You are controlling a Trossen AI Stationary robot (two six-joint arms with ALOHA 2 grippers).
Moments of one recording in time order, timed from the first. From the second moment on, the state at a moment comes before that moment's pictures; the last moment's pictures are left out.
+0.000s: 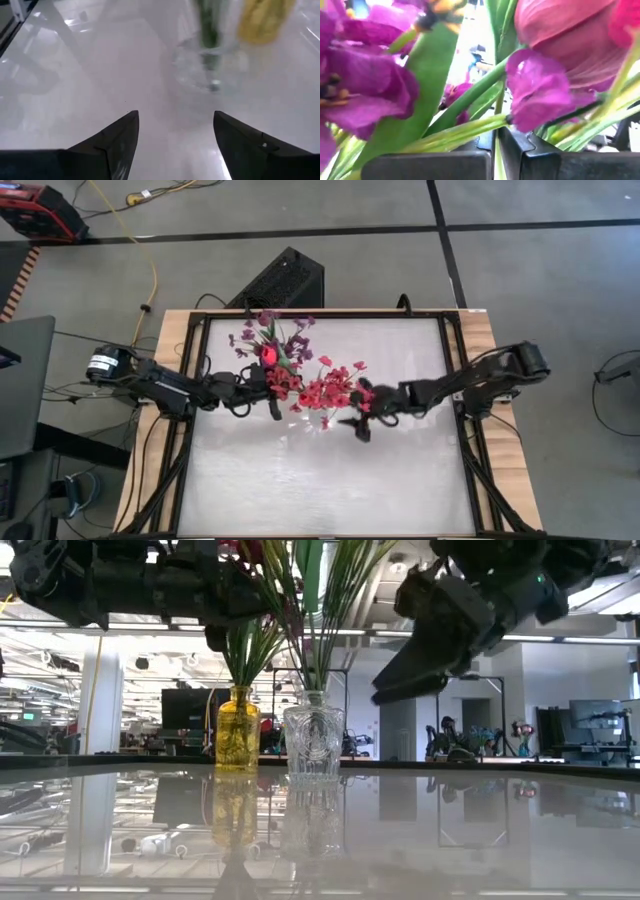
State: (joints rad) left arm -0.05 1.37 0.38 1.13 -0.32 -0.14; right arm 0.13 1.52 0.69 0.27 0.12 0.24
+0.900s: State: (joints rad) left arm -0.05 1.37 0.54 0.70 -0.24 -0.14; right arm 0.15 1.87 0.76 0.69 0.19 0.24
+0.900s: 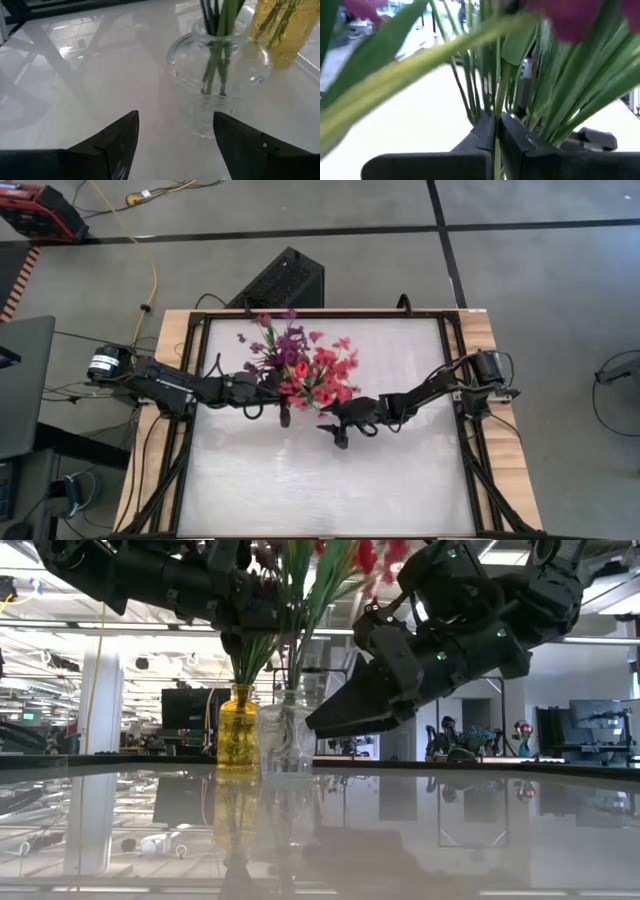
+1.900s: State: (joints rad) left arm -0.05 1.18 0.54 0.39 -0.22 -0.12; right arm 0.14 1.87 0.76 0.70 0.21 0.21
